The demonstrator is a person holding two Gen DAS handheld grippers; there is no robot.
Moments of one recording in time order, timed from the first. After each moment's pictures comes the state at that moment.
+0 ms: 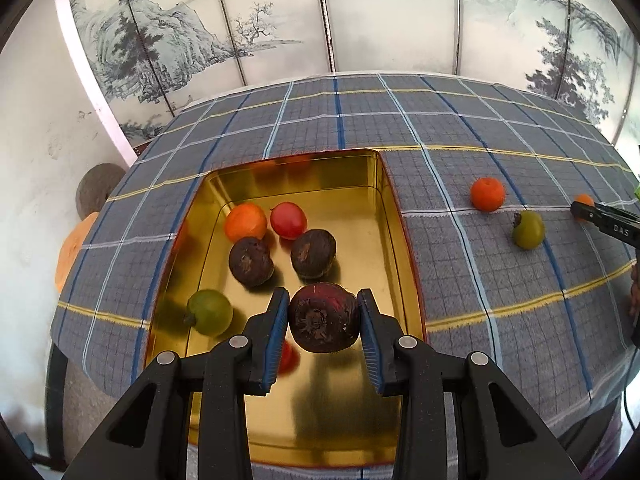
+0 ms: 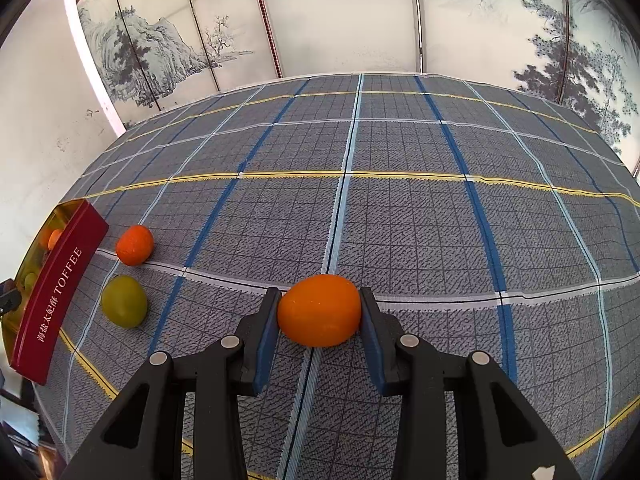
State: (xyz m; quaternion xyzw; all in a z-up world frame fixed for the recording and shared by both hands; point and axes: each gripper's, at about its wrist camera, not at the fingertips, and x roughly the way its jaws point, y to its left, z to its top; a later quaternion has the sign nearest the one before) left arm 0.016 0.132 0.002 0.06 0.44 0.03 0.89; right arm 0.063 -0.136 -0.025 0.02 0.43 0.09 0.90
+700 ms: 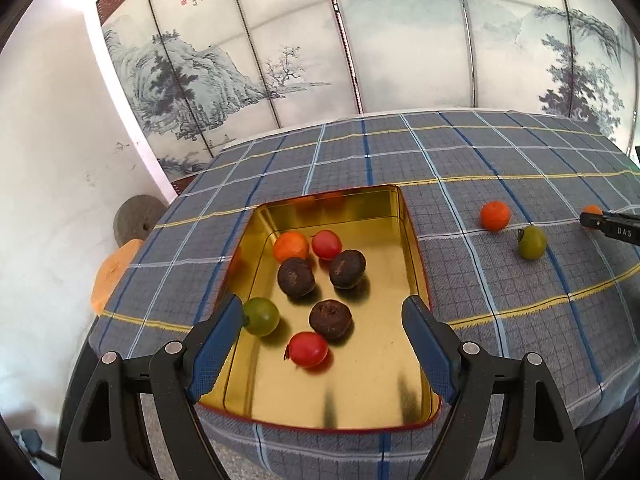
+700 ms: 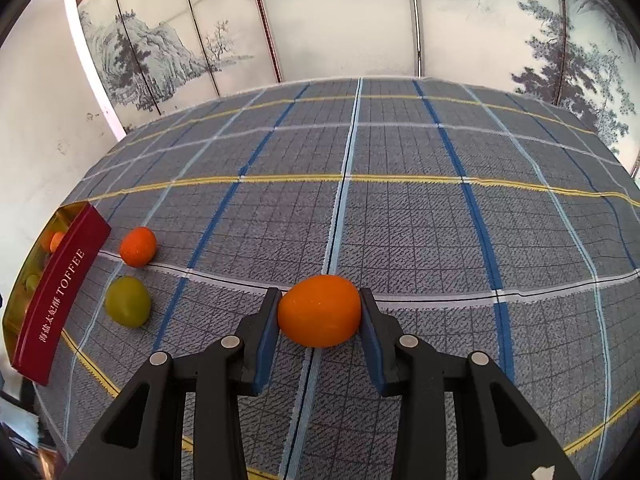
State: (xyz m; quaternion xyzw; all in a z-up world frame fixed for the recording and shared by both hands) left arm -0.031 0.129 0.028 0.09 0.36 0.08 0.92; right arm 0.057 -0.137 -0.022 0.03 0.41 0.09 0.91
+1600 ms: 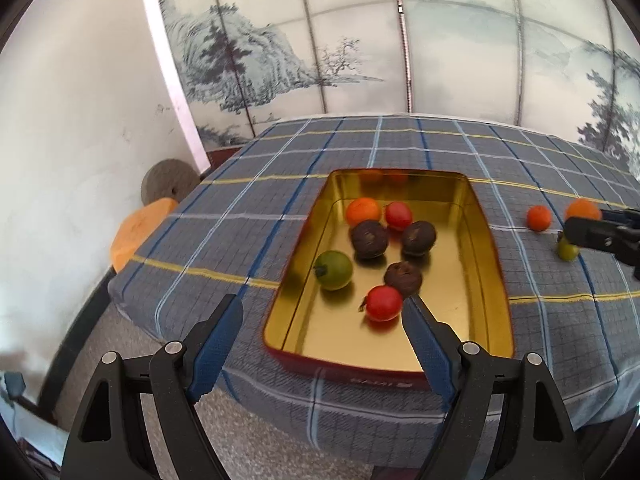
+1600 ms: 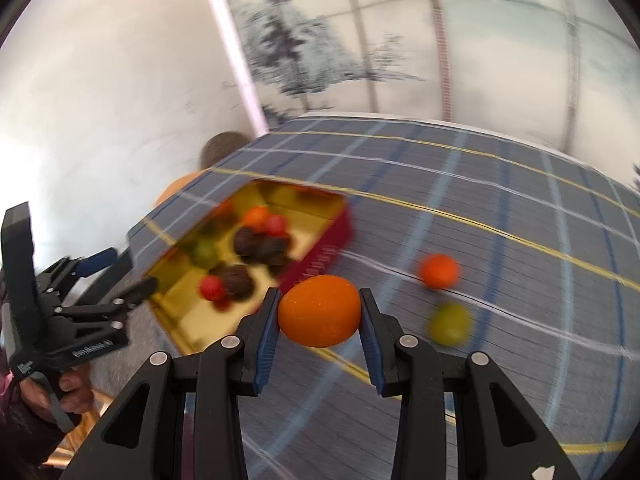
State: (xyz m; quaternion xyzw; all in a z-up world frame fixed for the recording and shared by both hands) left arm -0.075 0.189 0.019 0.02 0.36 0.15 0.92; right arm -0.021 0.057 0.053 -0.03 0.38 0.31 0.87
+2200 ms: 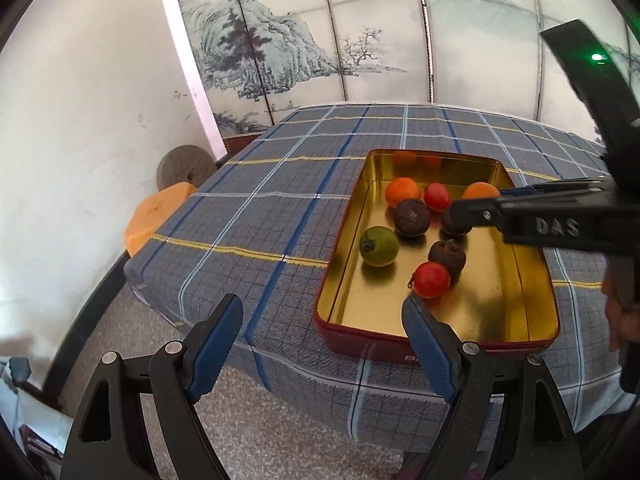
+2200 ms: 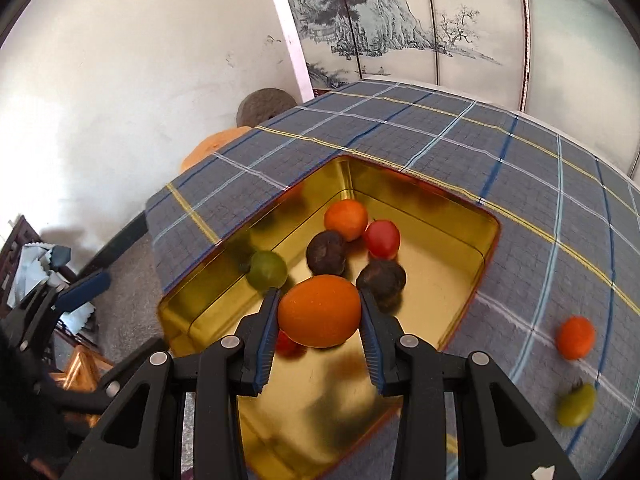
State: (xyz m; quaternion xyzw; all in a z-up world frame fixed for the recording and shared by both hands) left arm -0.088 0.216 0.006 0.01 0.37 0.18 0.91; right arm 0.018 0.183 0.020 -0.08 0.42 0.36 0.83
